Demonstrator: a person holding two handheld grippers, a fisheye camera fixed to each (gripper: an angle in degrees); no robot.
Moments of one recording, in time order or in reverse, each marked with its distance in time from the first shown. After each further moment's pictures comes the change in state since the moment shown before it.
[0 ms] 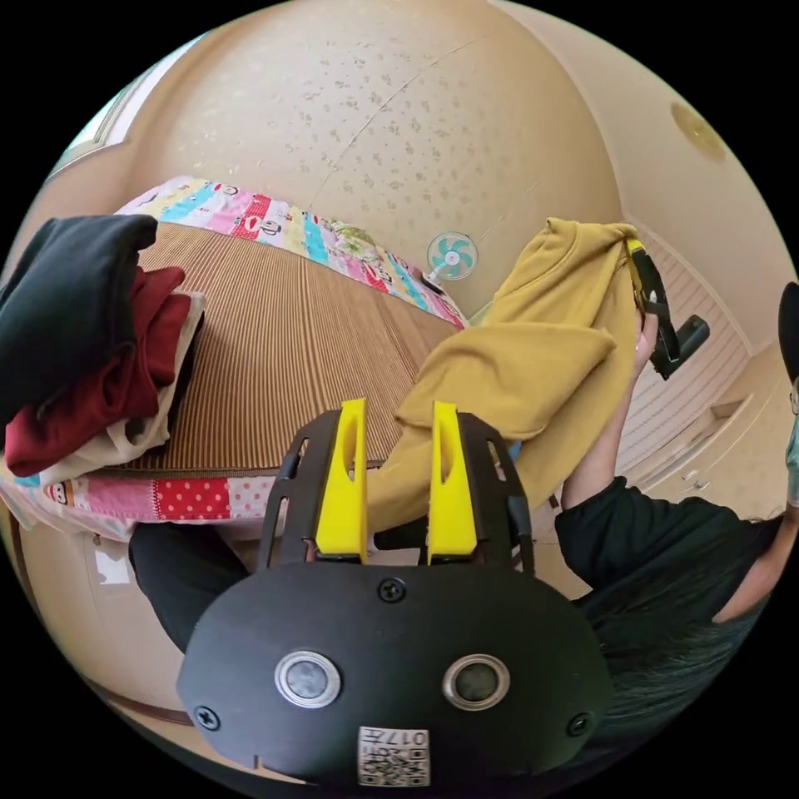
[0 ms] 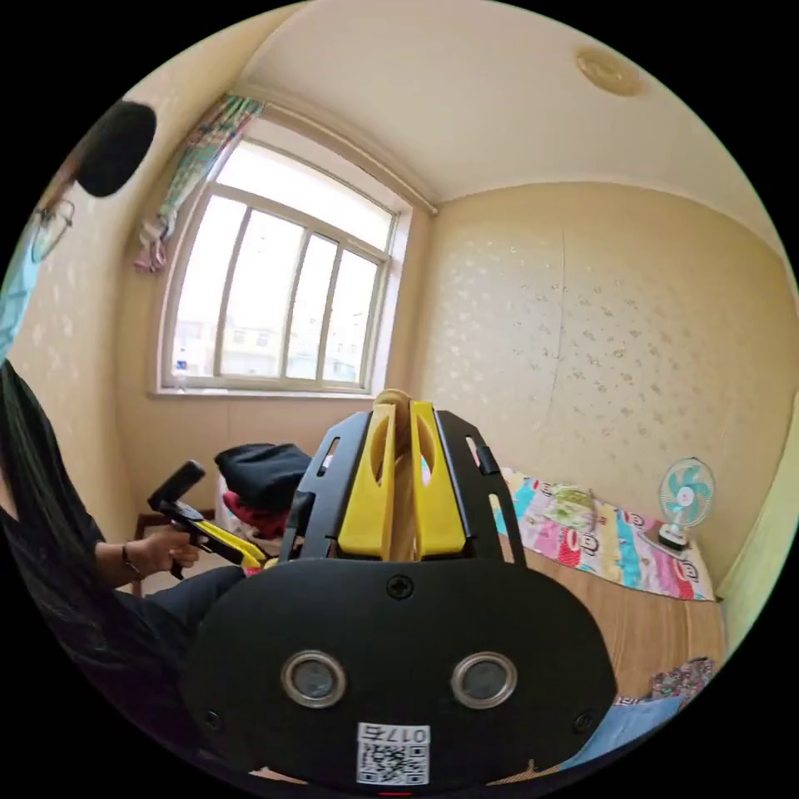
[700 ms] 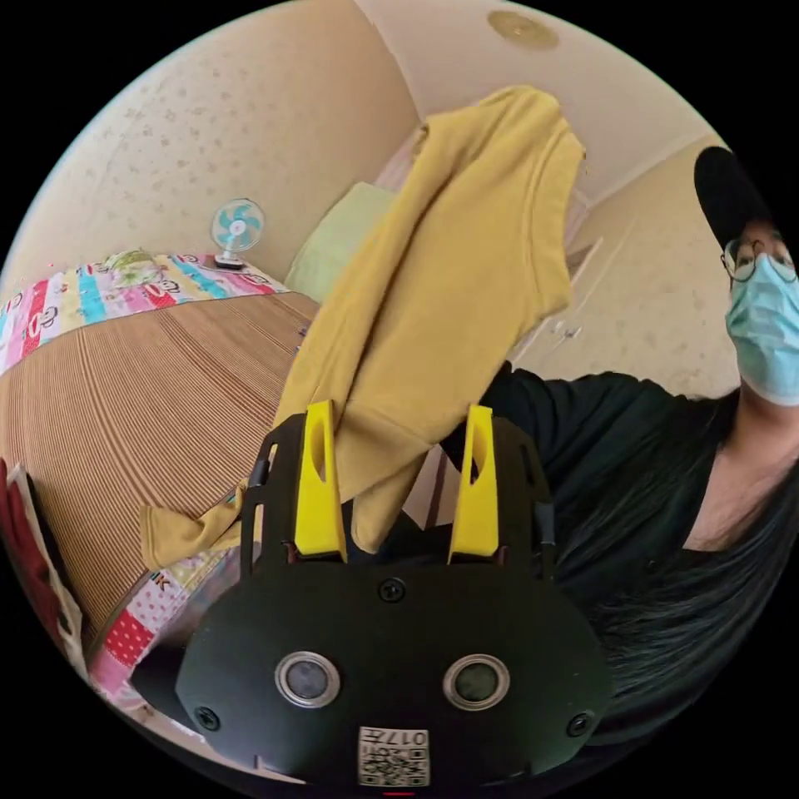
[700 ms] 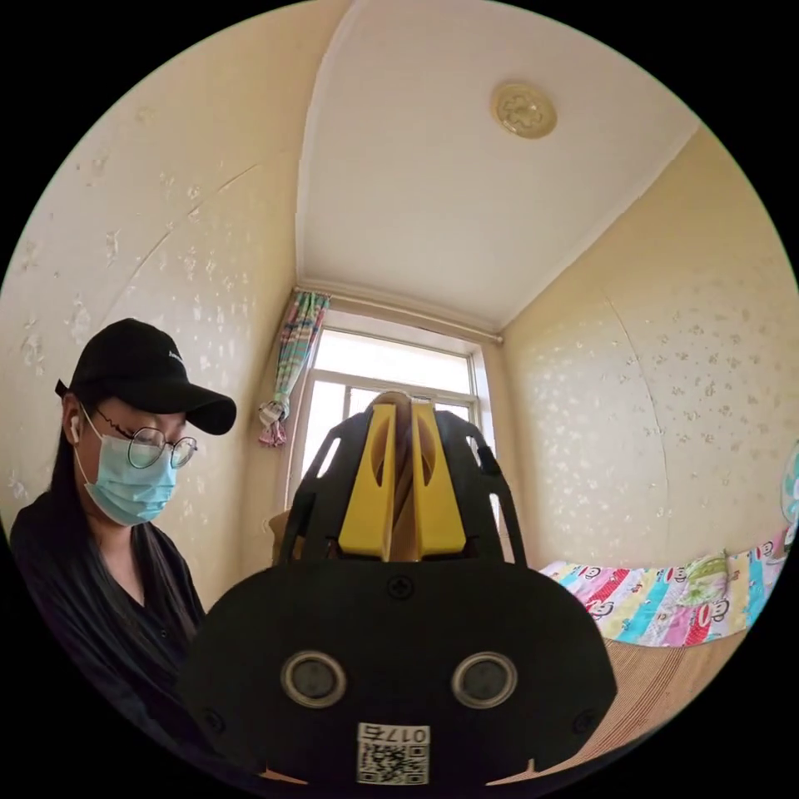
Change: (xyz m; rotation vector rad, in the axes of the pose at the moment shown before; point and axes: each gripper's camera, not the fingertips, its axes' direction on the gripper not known) left arm 0.165 0.061 -0.003 -0.204 0.453 0.509; right arm -0.044 -0.012 -0.160 0.541 -0.474 0.199
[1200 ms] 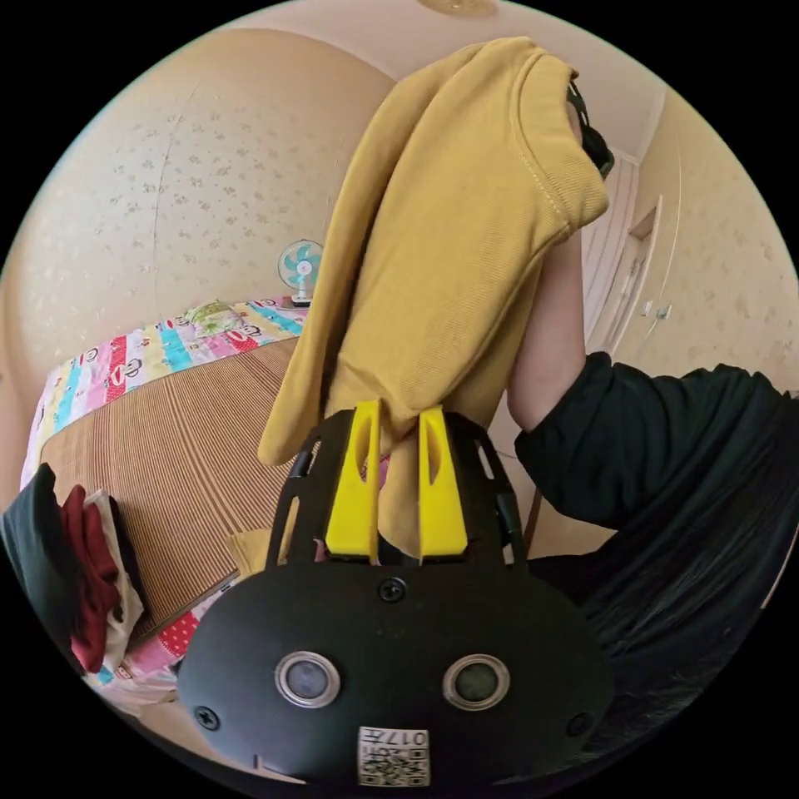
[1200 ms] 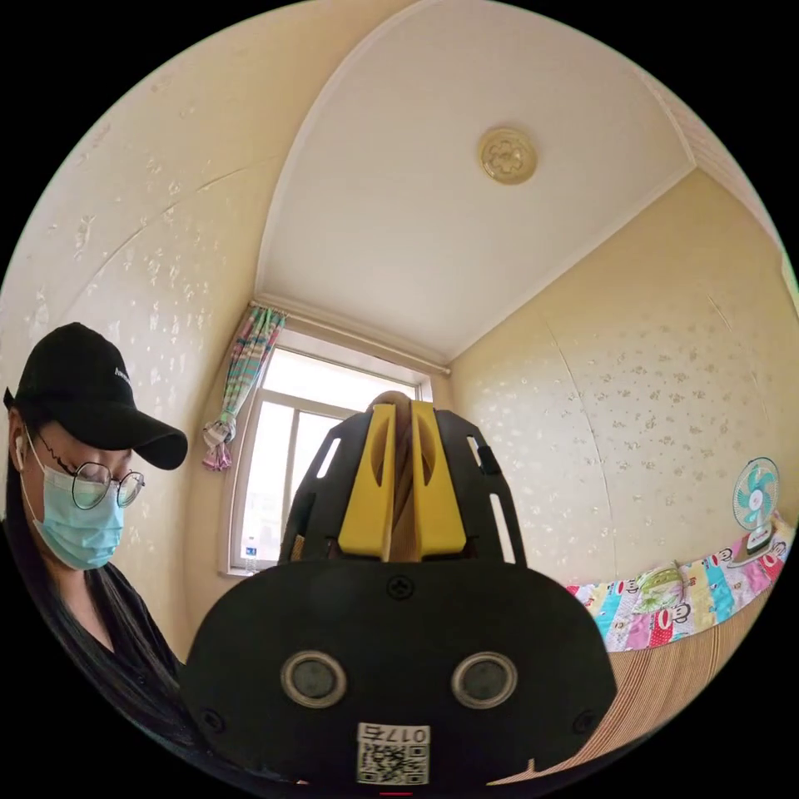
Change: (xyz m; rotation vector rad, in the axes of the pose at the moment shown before) left arm 0.063 0.001 0.023 0.073 -0.397 0.058; right arm -0.065 -0.022 0.032 0.099 0.234 -0.039
